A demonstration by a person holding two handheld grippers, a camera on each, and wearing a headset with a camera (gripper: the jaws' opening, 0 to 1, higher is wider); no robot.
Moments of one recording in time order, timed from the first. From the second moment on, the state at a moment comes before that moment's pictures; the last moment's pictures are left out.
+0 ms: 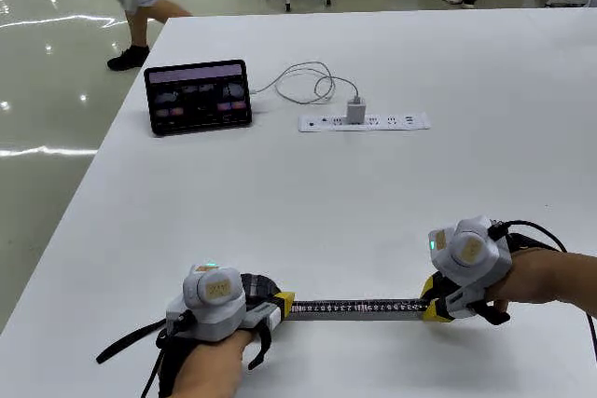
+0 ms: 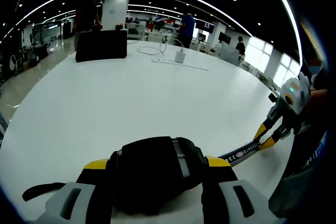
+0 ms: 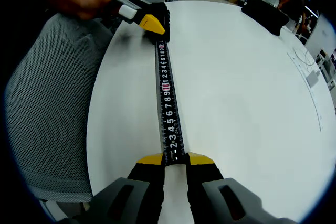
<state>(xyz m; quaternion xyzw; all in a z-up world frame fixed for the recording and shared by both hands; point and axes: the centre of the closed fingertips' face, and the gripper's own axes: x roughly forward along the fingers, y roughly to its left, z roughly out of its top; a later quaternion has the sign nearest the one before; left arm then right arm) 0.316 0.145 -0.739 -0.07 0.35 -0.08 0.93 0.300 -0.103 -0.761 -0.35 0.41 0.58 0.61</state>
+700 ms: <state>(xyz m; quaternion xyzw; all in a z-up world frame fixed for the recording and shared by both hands) 0.316 0.145 -0.739 -0.07 0.35 -0.08 0.93 0.299 -0.090 -0.761 -0.35 0.40 0.59 0.61</state>
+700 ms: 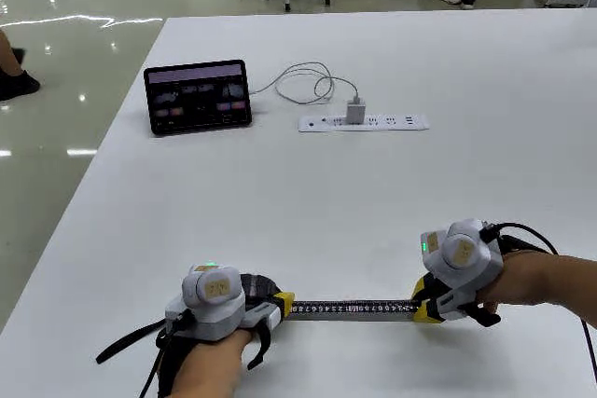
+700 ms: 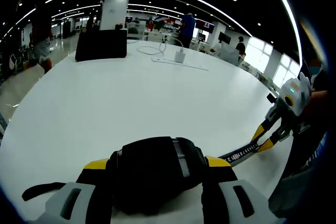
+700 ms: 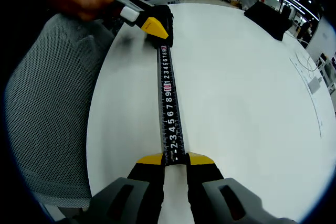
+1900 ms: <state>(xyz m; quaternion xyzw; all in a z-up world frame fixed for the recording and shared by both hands) 0.315 0.144 -0.738 -0.08 0.35 -0.09 0.93 0.303 -0.070 -0.760 -0.34 0.39 0.59 0.62</state>
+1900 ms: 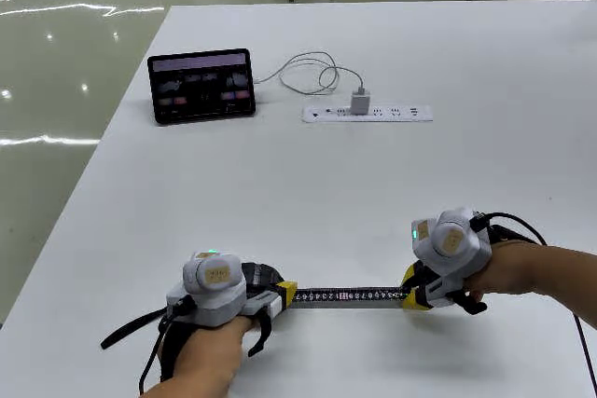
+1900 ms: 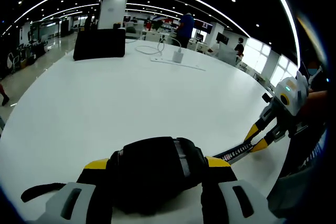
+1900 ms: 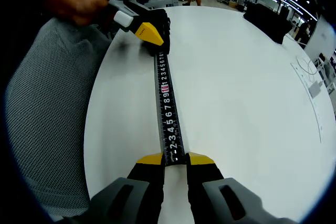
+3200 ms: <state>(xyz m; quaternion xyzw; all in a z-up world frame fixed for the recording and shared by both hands) 0.315 0.144 -0.738 -0.07 0.35 -0.09 0.93 0.299 -0.030 -0.760 -0.34 0.38 0.59 0.63</state>
